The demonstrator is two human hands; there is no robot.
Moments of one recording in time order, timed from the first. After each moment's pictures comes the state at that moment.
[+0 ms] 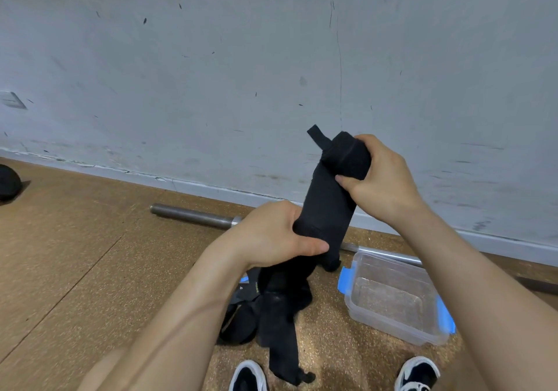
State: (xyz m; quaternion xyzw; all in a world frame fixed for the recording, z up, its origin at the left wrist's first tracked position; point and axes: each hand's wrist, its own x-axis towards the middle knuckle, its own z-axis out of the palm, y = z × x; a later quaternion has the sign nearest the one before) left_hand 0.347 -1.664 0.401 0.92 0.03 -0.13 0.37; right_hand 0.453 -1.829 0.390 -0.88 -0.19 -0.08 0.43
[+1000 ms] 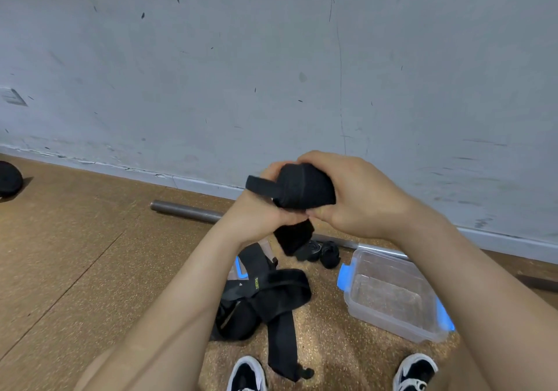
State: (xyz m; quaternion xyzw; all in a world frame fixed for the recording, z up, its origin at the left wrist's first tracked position) left_hand 0.369 -1.648 0.378 0.85 0.07 0.02 0.52; right_hand 0.425 -1.818 0.409 -0.86 -0.41 0.00 0.29
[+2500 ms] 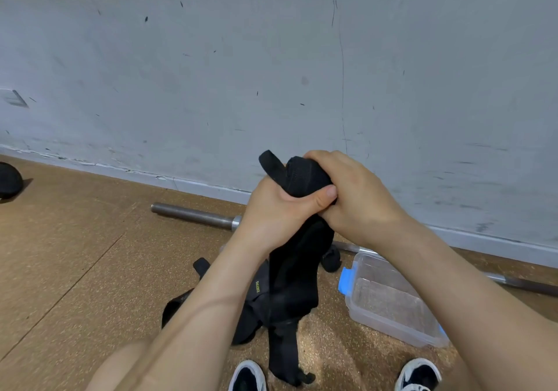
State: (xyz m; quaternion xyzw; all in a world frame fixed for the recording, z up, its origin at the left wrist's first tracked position) left_hand 0.363 -1.677 0.391 0.77 0.06 0.11 0.62; right_hand 0.433 -1.809 0.381 -0.86 -0.38 -0.10 0.33
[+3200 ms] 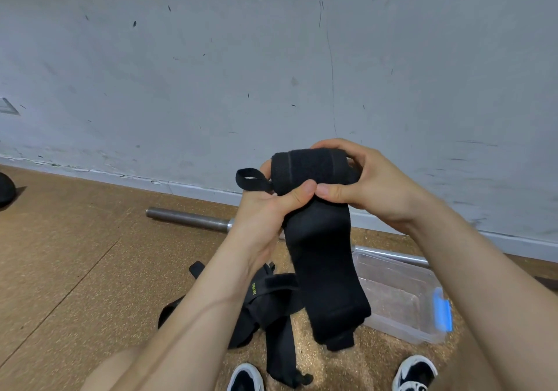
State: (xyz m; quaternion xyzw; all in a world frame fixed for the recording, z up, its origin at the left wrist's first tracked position) left_hand 0.369 -1.682 0.382 0.58 0.05 0.09 0.81; right_hand 0.445 -1.844 0.406 -0.67 -0.30 0.20 0.65
